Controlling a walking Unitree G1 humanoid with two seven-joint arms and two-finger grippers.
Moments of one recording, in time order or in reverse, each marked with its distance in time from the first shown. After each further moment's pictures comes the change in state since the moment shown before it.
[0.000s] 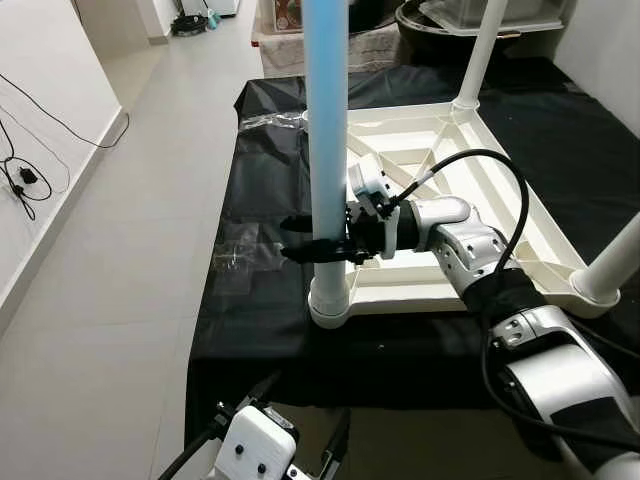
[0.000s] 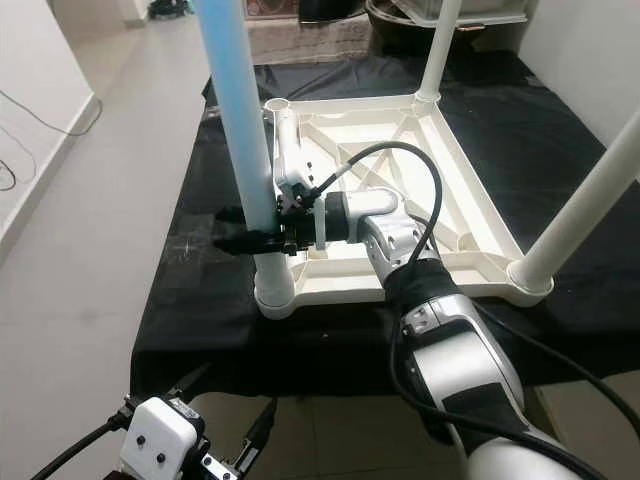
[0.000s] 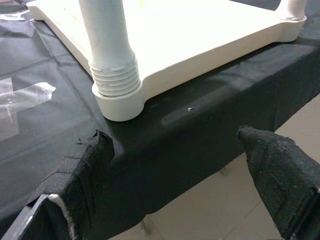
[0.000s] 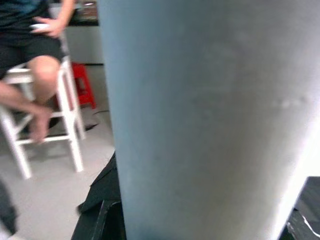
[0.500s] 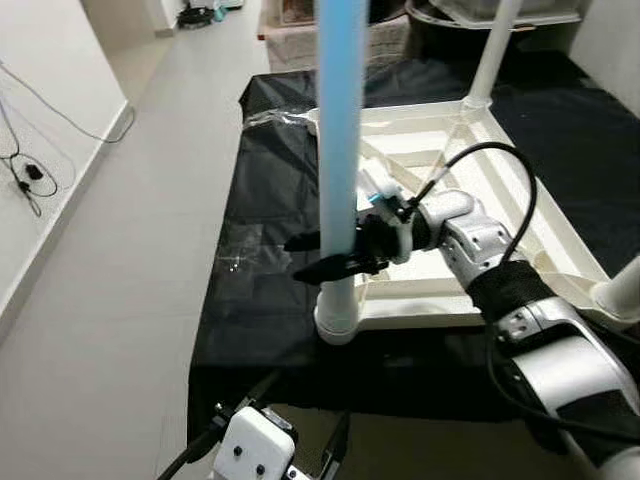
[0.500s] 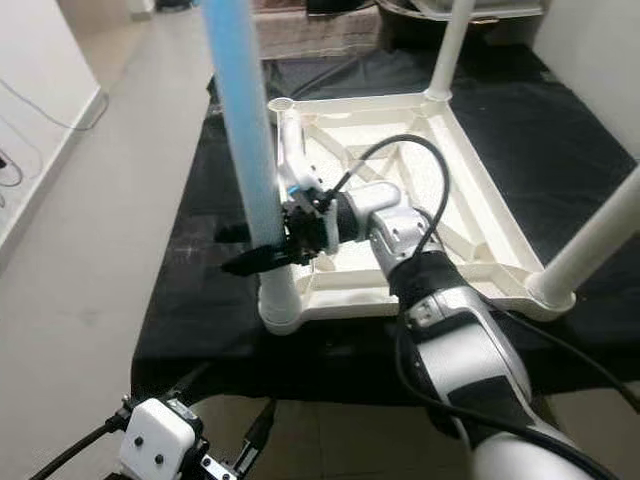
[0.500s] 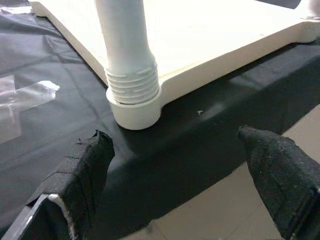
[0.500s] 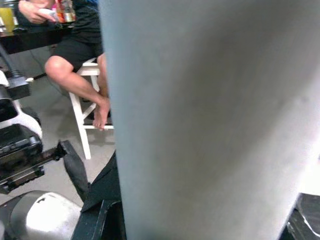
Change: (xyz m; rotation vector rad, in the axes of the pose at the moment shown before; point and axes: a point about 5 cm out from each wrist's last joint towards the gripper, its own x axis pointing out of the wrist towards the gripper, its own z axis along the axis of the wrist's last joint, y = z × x) left arm -0.001 0.000 0.001 -0.003 0.000 0.001; right arm 0.000 0.006 0.009 0.011 0.029 0.292
